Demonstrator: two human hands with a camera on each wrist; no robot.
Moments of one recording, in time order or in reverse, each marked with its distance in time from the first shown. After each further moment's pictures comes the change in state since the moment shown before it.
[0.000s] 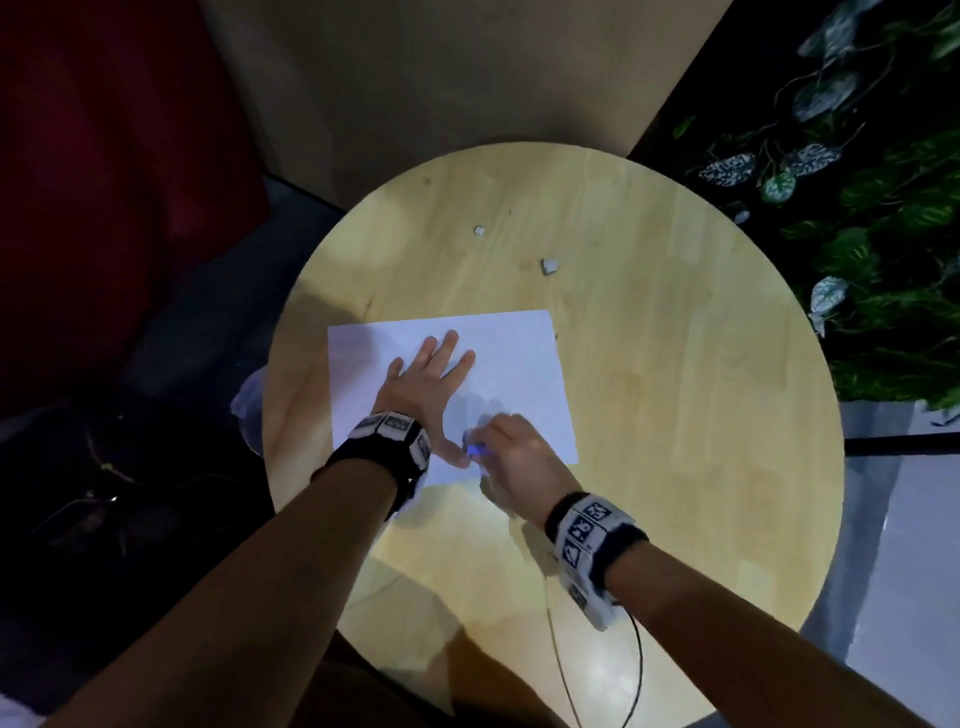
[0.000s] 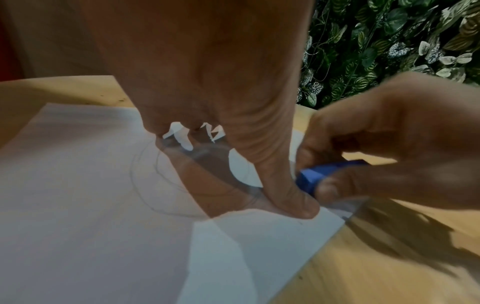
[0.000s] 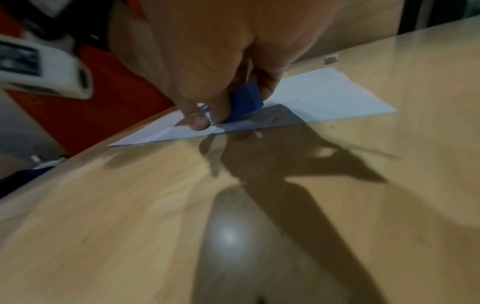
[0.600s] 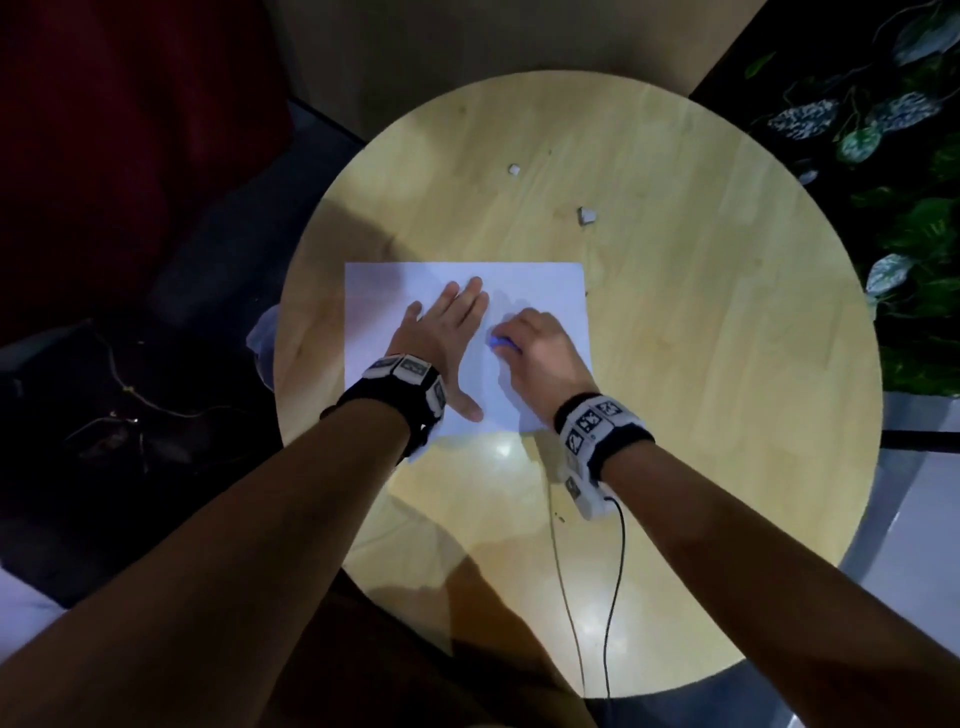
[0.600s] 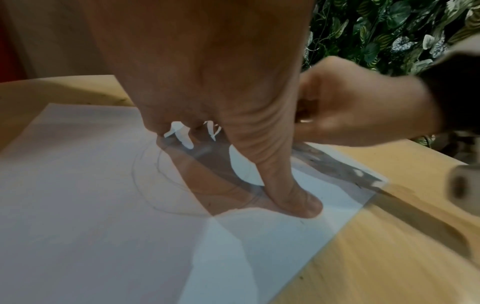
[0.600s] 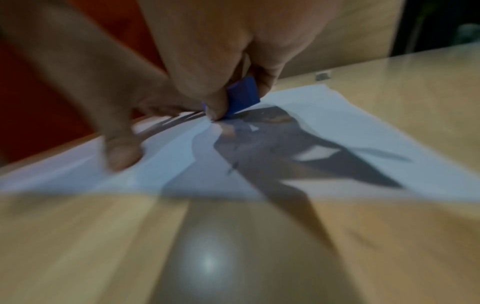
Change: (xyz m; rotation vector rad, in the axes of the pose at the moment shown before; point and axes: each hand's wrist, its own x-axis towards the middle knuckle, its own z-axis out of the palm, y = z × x) left_hand 0.000 0.000 0.002 0.023 0.011 -0.027; right_hand 0.061 0.028 -0.012 -0.055 0.073 0.033
